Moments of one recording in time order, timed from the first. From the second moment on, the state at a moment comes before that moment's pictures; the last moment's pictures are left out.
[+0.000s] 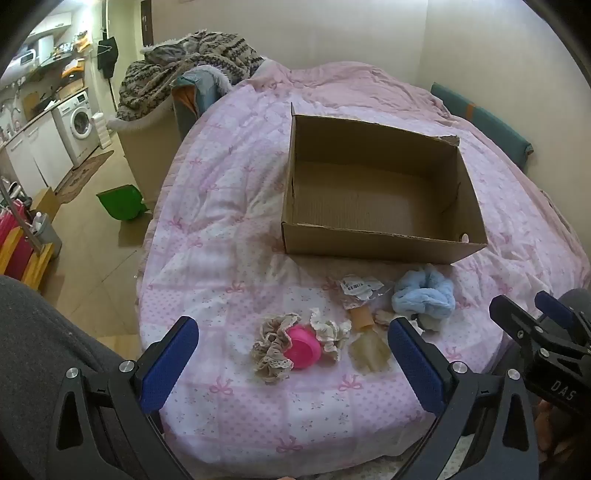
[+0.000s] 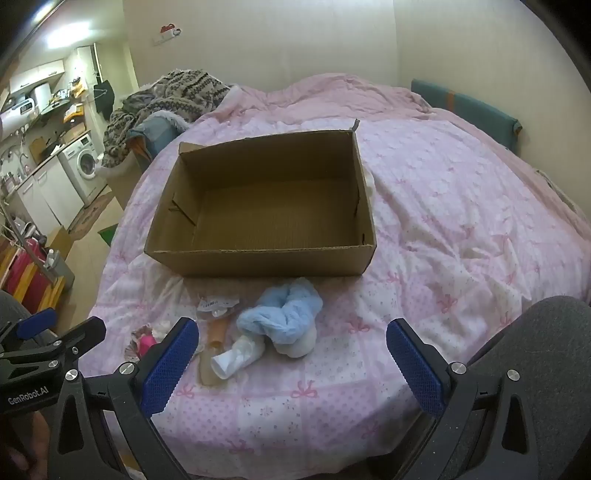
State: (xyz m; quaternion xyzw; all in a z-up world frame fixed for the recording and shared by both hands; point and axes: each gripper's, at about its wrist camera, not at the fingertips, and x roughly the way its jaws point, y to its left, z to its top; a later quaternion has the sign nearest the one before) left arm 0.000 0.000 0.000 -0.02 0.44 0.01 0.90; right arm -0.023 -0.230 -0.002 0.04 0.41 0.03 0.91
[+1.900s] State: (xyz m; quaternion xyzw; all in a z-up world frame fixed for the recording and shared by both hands) left arm -0.001 0.000 0.003 -0.02 0.44 0.02 0.90; right arm -0.024 -0.232 -0.003 0.05 0.41 0.03 0.91
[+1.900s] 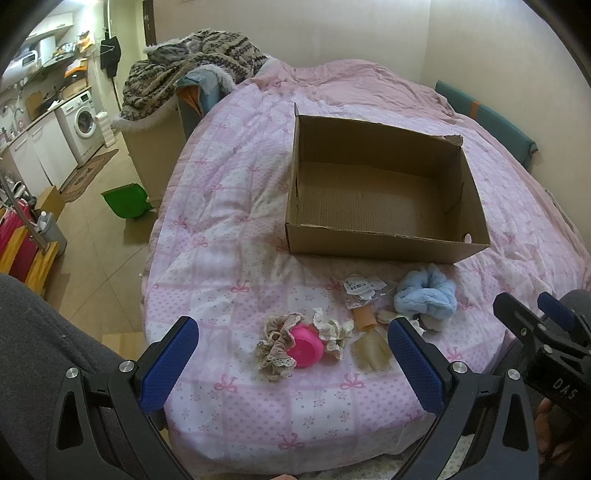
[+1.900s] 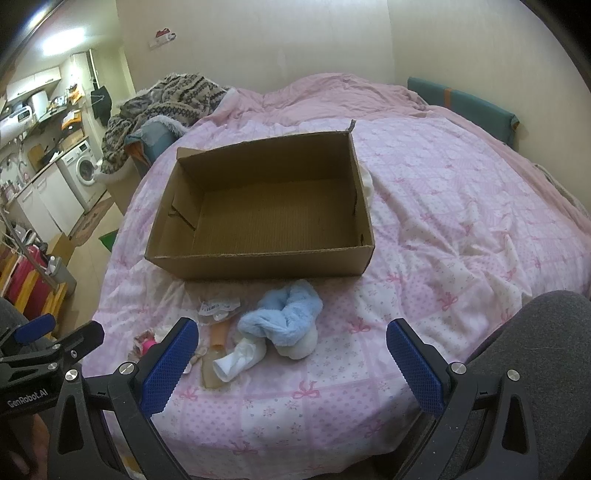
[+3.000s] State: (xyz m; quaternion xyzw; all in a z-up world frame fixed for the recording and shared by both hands) left arm 0.000 -0.001 0.003 -0.02 0.44 0.02 0.90; right arm -0.023 -0.232 -0.002 0.05 0.41 0.03 0.91
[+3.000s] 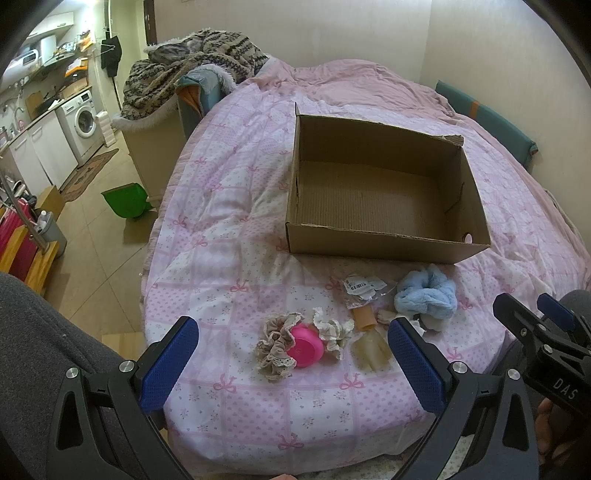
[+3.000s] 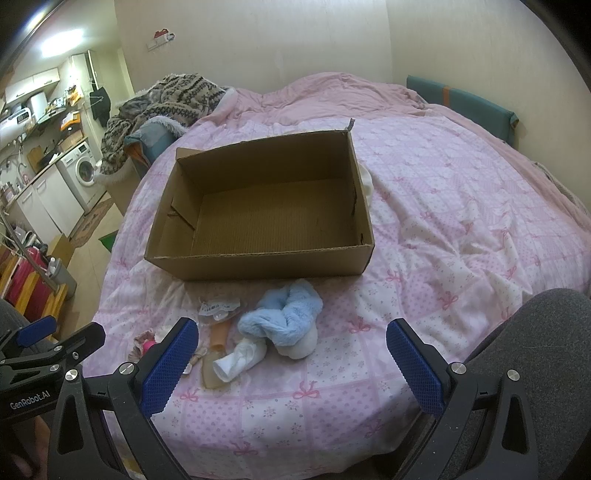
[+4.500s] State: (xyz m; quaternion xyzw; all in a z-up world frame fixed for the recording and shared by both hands) left arm 0.089 0.049 -0.035 -0.04 0.55 0.07 0.83; right arm 0.108 -0.184 -0.129 0.04 0.67 0.06 0.74
